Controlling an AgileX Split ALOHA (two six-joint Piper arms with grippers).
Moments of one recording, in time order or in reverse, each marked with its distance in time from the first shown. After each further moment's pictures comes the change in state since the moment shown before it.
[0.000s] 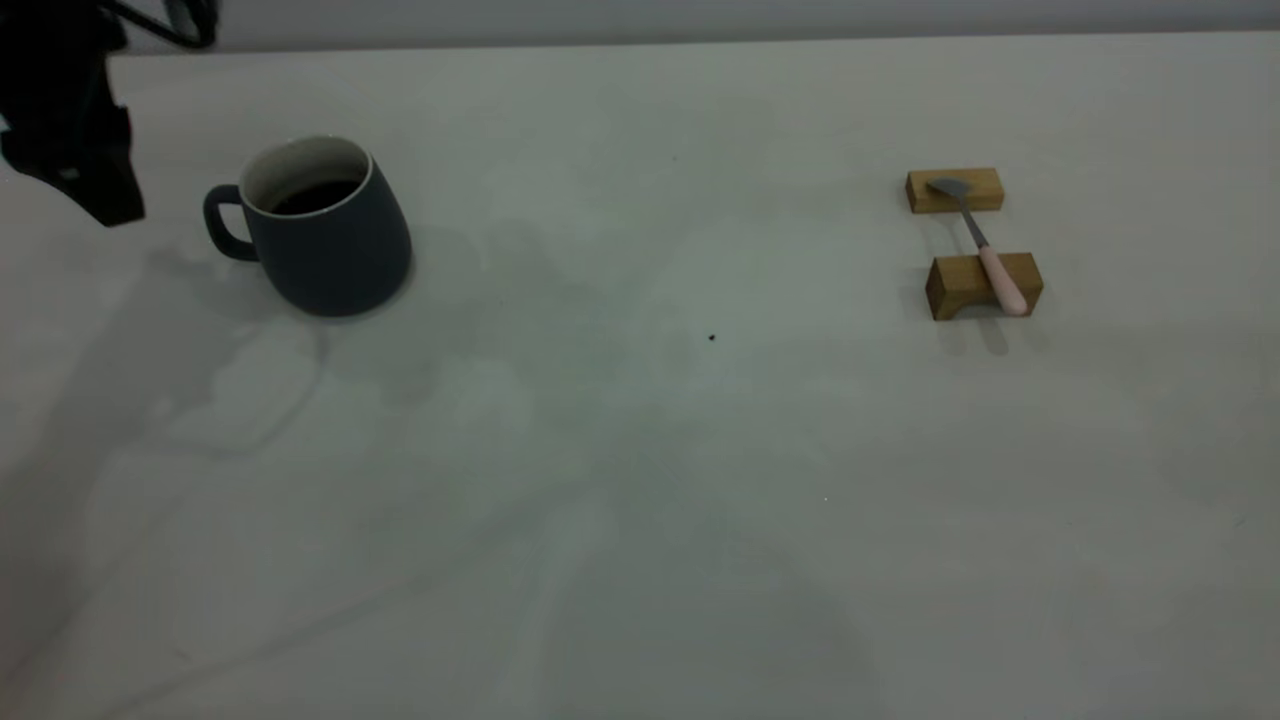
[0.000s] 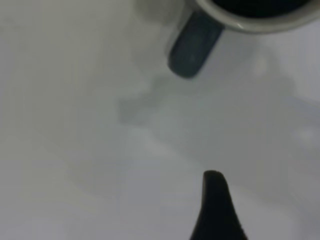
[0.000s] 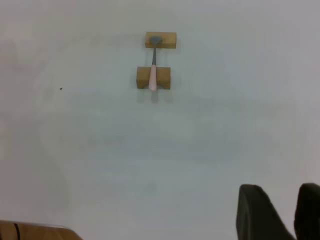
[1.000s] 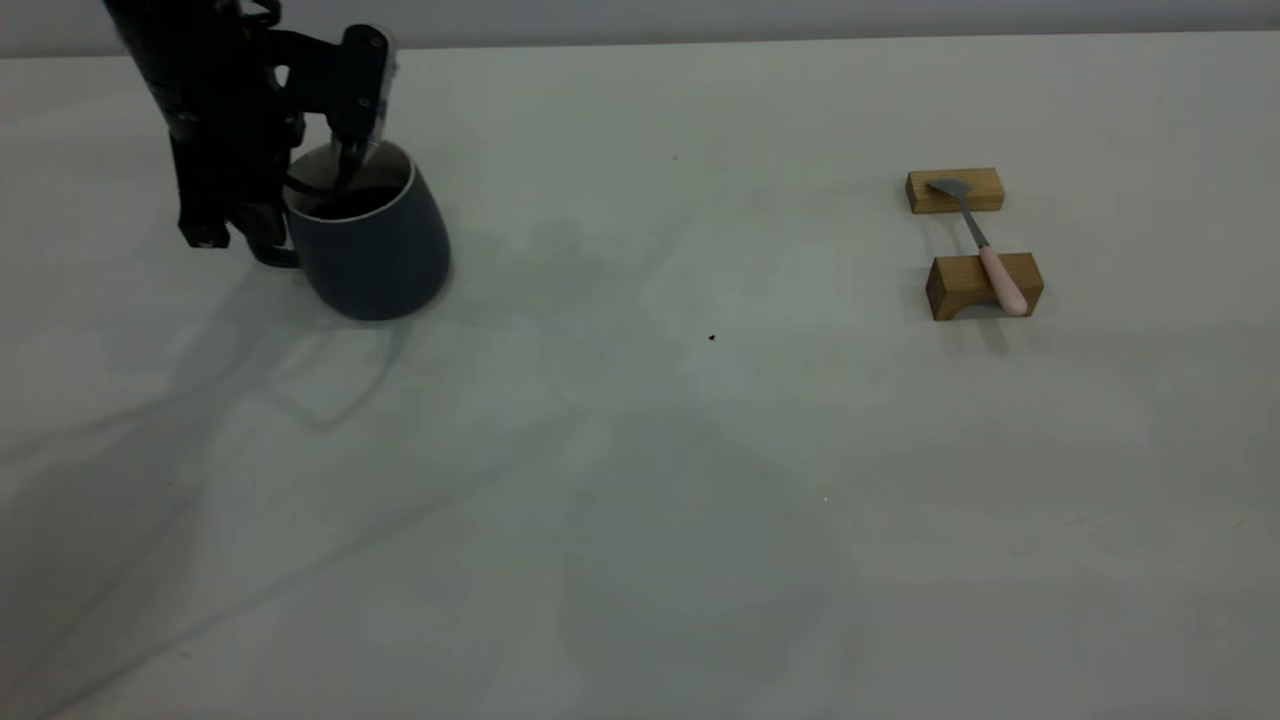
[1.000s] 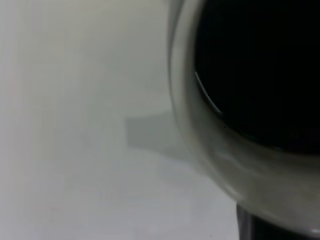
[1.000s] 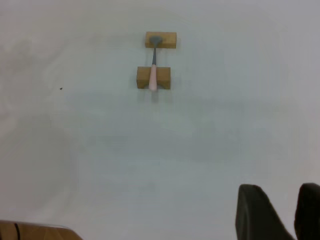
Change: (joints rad) left arm -0.132 0.242 -0.153 0.131 -0.128 0.168; right arm 0.000 0.000 0.000 0.000 0.000 0.000
